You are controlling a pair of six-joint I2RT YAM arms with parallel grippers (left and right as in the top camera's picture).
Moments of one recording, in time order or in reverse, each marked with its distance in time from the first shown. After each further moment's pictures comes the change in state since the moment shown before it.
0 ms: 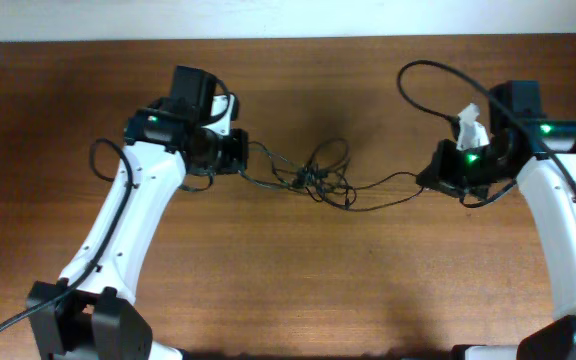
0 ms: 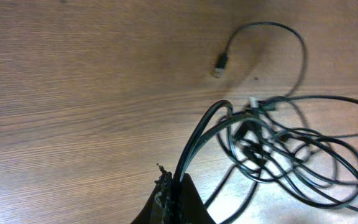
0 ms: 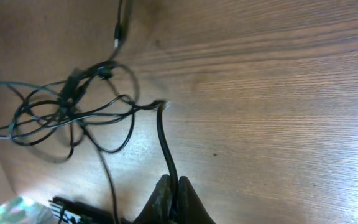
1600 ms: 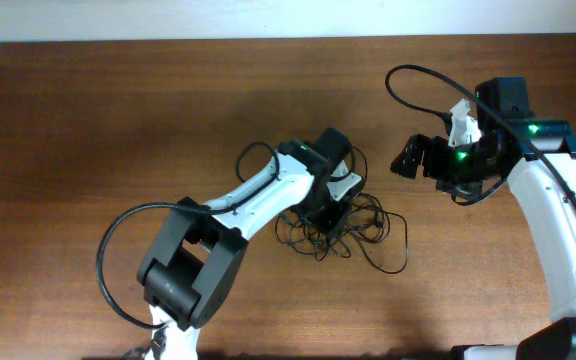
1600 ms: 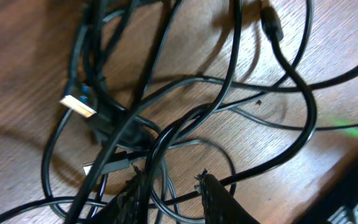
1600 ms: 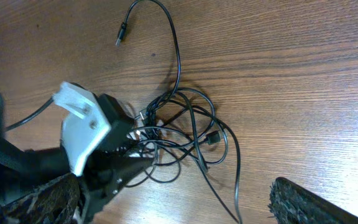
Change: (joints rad) left arm -0.462 0.391 0.000 0.090 0.123 0.206; right arm 0.041 0.000 0.002 0.050 0.063 0.027
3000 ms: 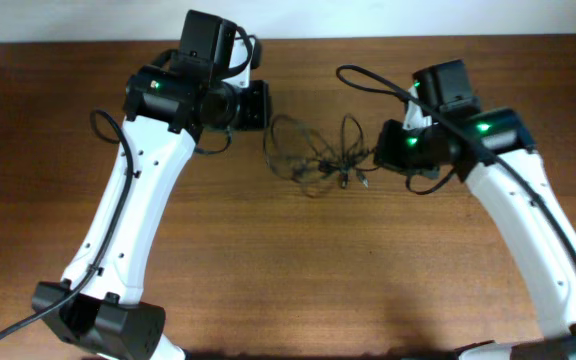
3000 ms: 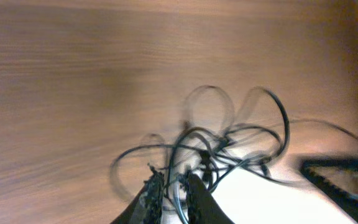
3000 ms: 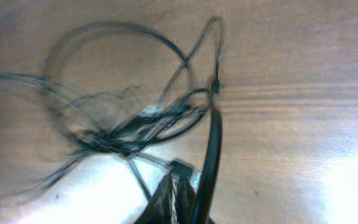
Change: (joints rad) left arm 0.367 -0.297 0.428 -0.216 -0.113 -0.279; right arm 0.245 0.013 0.149 0.053 0.150 0.231
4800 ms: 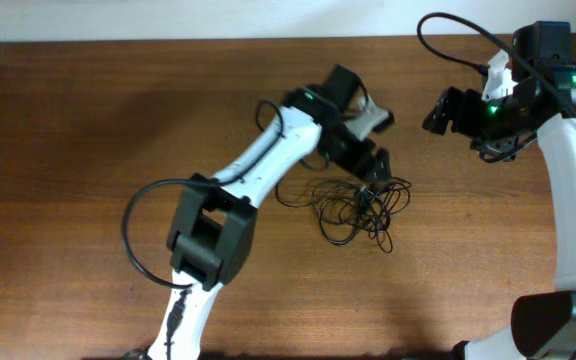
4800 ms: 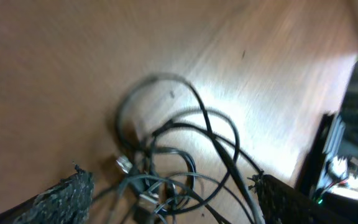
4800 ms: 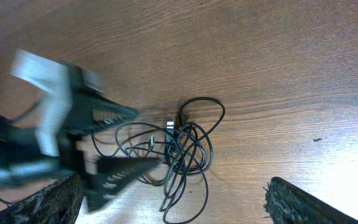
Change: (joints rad) left arm -0.271 0.546 0.105 0.203 0.406 0.380; right arm -0.313 0.146 0.267 -0.247 -0.033 -0.237
